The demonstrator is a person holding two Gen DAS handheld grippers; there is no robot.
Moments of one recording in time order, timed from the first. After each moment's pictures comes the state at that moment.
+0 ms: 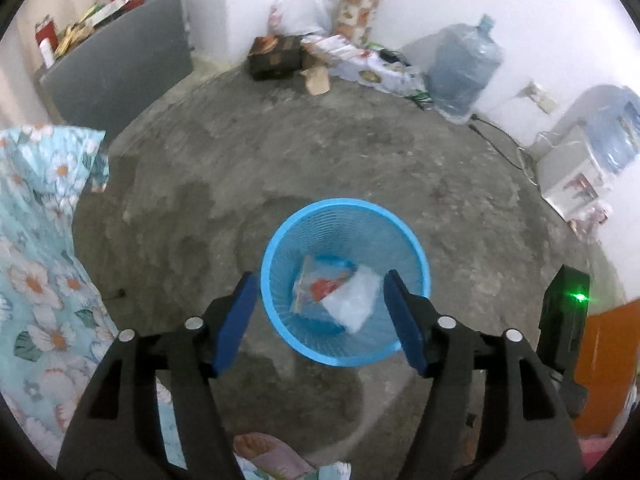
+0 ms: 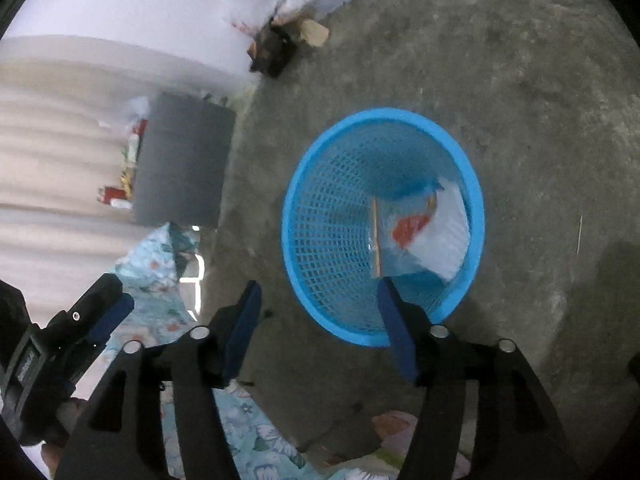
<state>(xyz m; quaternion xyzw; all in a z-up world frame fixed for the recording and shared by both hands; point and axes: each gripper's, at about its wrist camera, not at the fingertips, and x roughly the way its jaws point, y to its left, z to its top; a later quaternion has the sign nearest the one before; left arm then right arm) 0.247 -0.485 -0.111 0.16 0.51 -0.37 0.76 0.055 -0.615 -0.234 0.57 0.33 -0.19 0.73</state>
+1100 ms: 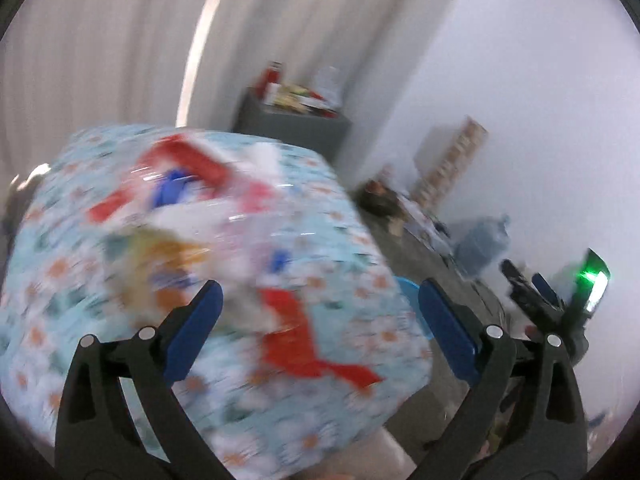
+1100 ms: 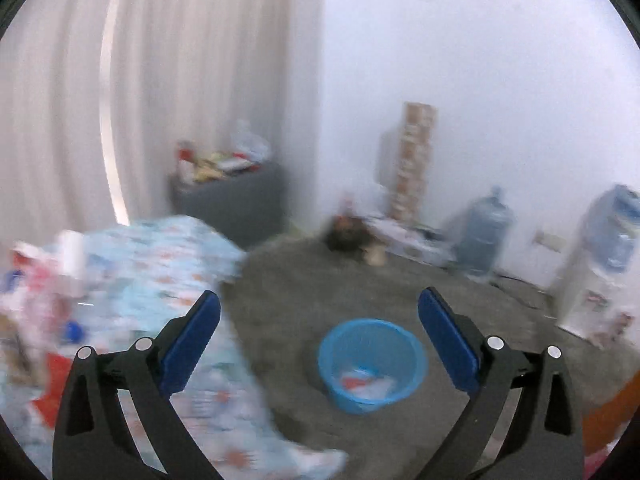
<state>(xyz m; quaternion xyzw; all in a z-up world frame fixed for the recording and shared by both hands) 0.100 0.066 0.087 -0.12 0.36 -0.23 0.89 0.034 -0.282 0.075 0.08 0.21 -0.21 0.95</state>
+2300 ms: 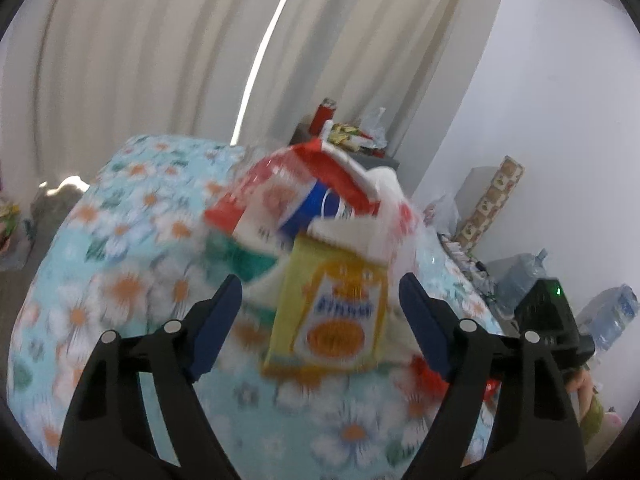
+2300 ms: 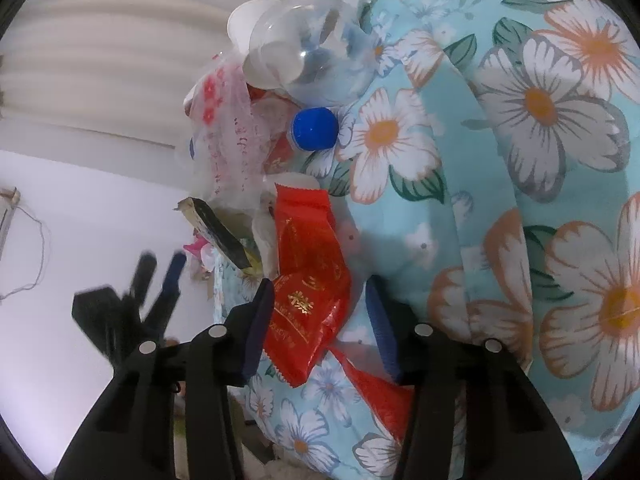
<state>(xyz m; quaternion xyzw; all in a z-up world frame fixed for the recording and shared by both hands) 0.149 0.154 0.022 -0.13 0.29 -0.20 0.93 0.149 -0.193 -0.079 0.41 0.49 0.24 0.73</state>
